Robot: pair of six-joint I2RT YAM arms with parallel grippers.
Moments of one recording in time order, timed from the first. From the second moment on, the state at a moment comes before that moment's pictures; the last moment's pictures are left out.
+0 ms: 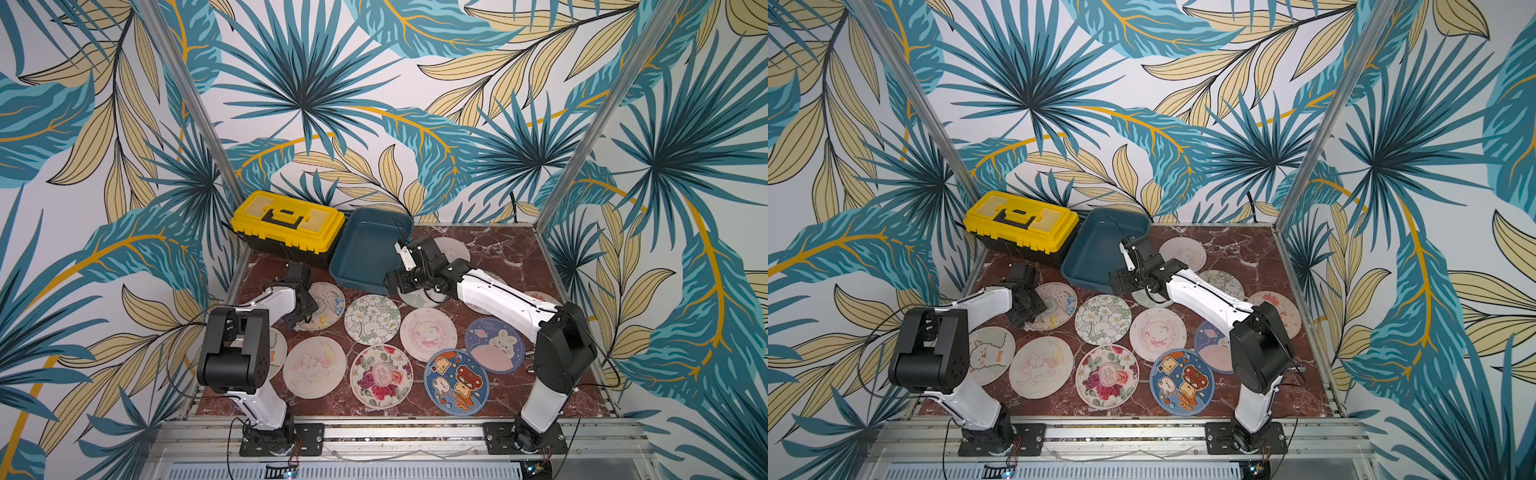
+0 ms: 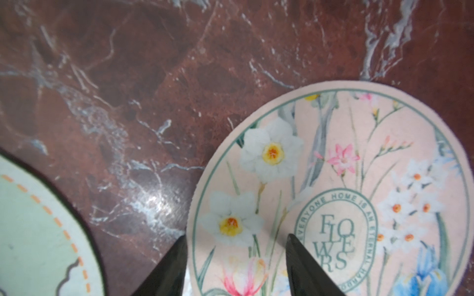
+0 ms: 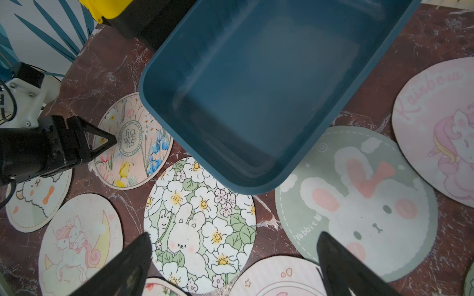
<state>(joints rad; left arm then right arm) -0.03 1.69 0.95 -0.51 -0.16 -0.77 0.64 1.79 1.46 -0.48 -0.02 0.27</state>
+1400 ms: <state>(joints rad) -0.02 1.68 0.92 -0.43 -0.13 -0.76 0.83 2.00 1.58 -0.46 -0.19 0.26</state>
